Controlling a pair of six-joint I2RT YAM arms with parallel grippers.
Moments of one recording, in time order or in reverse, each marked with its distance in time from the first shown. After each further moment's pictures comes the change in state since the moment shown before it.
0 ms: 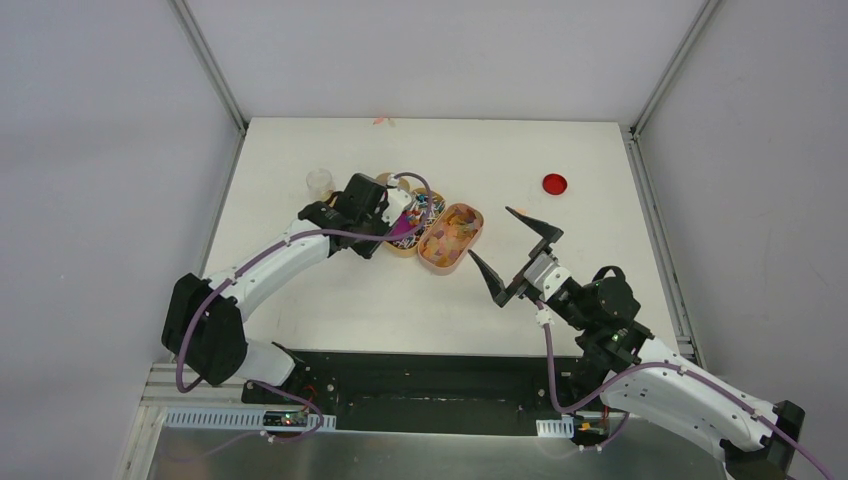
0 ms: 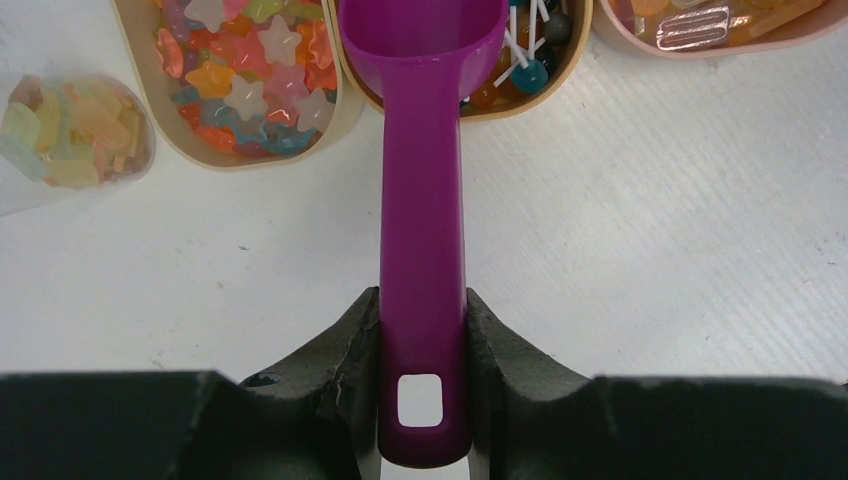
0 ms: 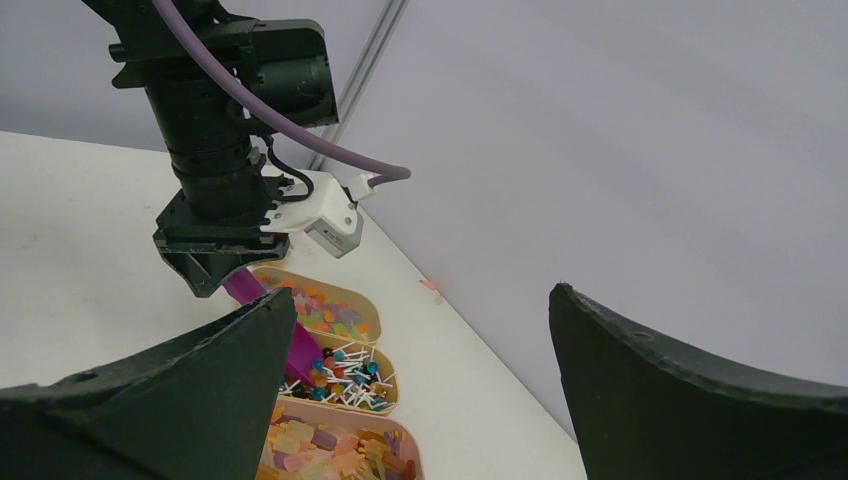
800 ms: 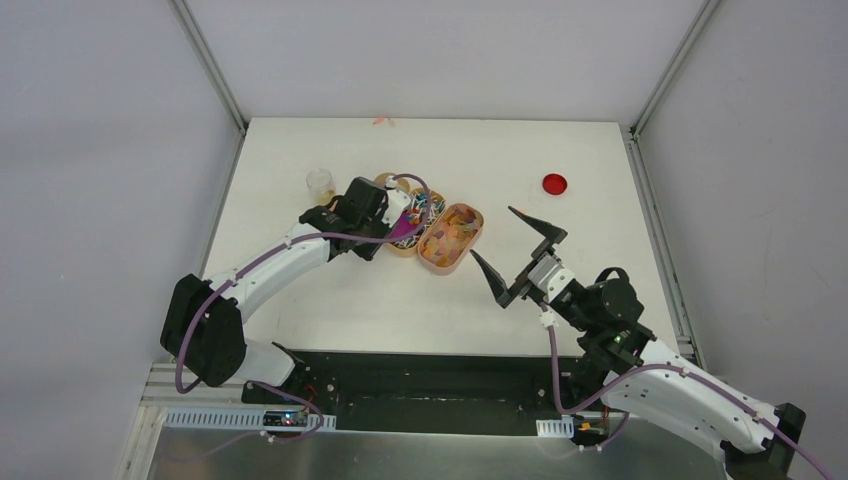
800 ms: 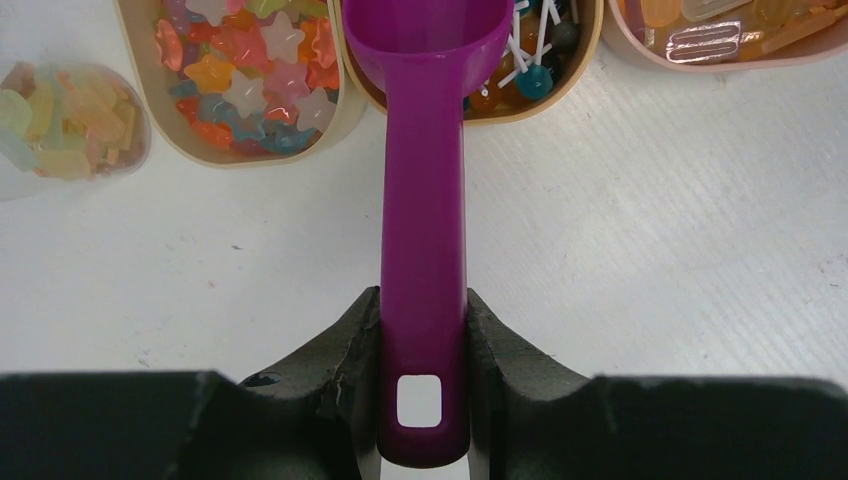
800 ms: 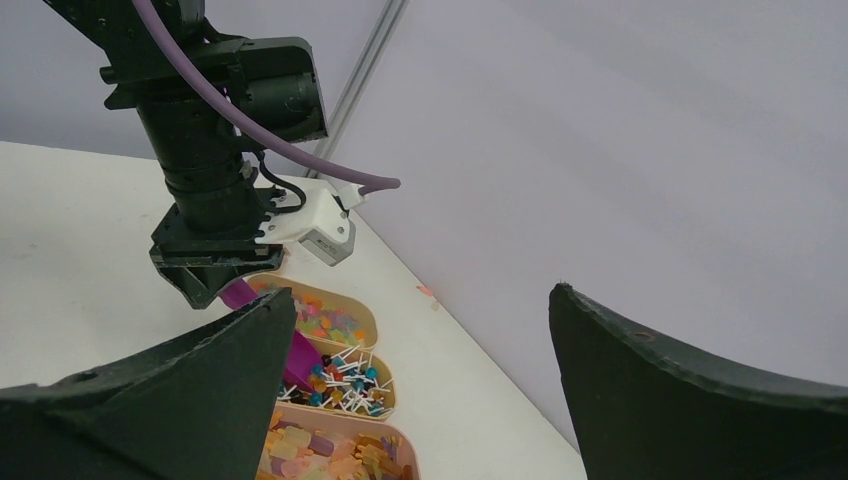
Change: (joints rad) left arm -0.001 -0.014 -0.049 0.057 -0.031 -0.042; right arm 0.000 -0.014 0.000 0.000 0.000 0.000
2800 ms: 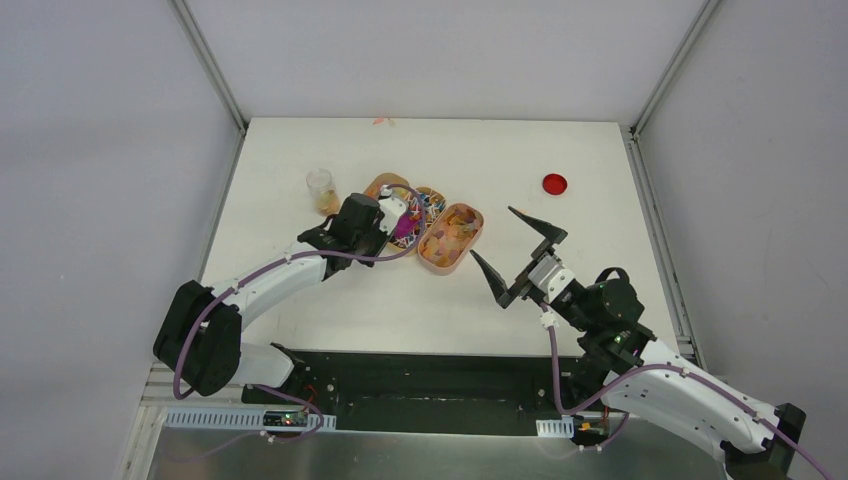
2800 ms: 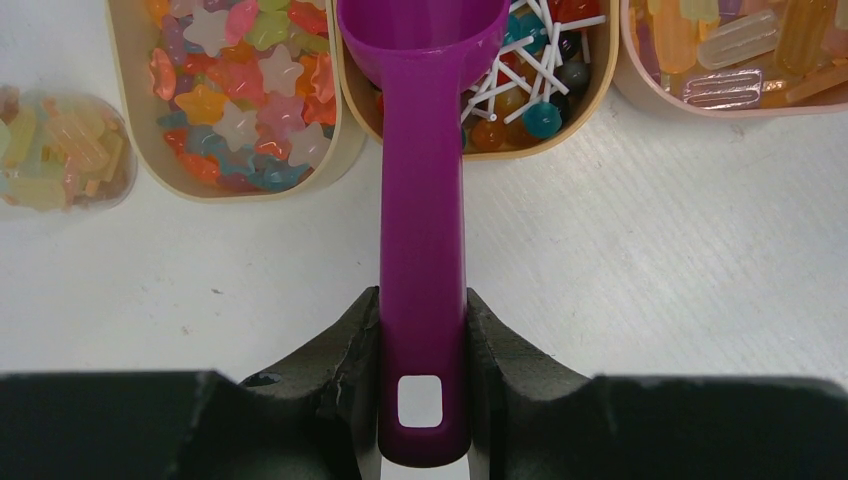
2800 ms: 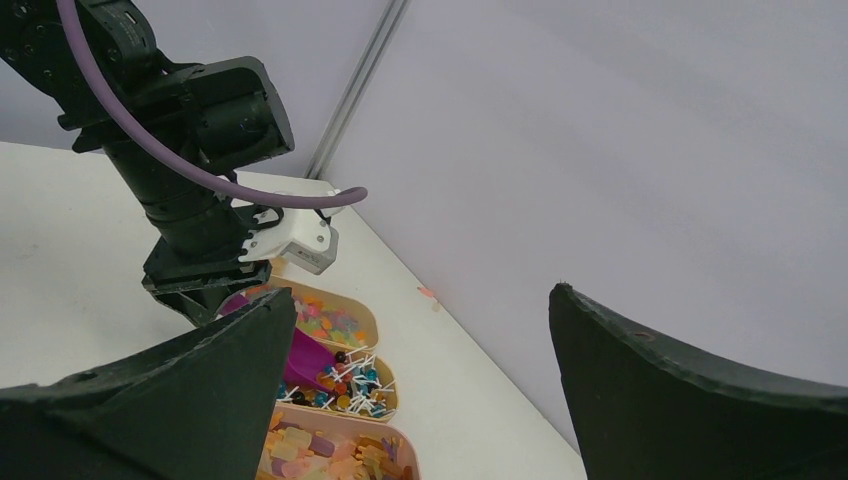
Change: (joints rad) left arm 0.000 -0.054 -0.206 0.290 0.003 -0.008; right arm 0.000 -0.002 0.000 0.000 -0.004 0.000
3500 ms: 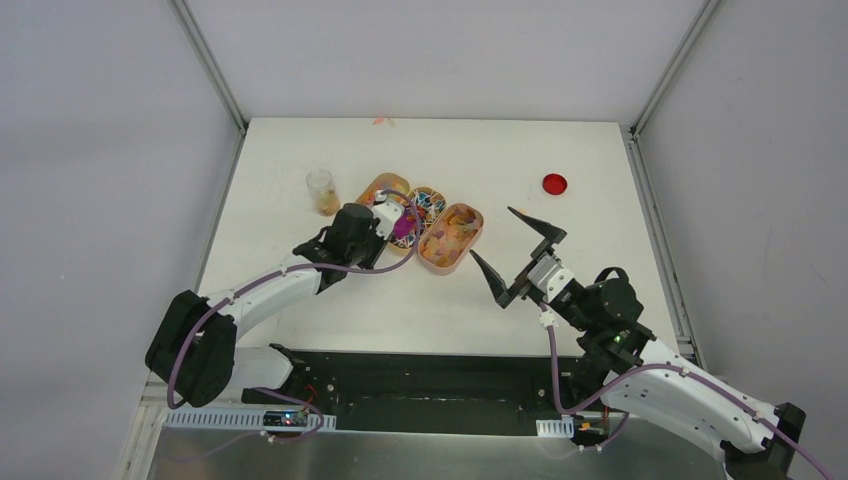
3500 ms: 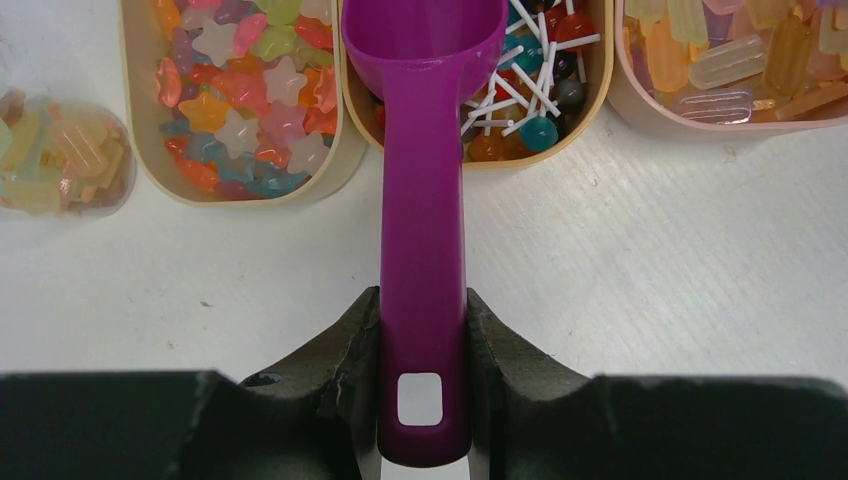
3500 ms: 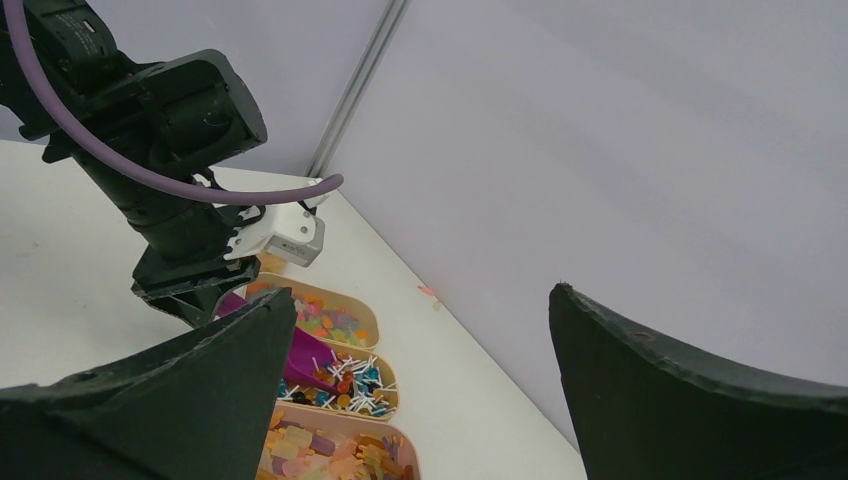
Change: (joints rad) left arm 0.000 -0.060 -0.115 0.151 -0.002 -0.015; right arm 0.000 0.004 0.000 0.000 0.000 0.000
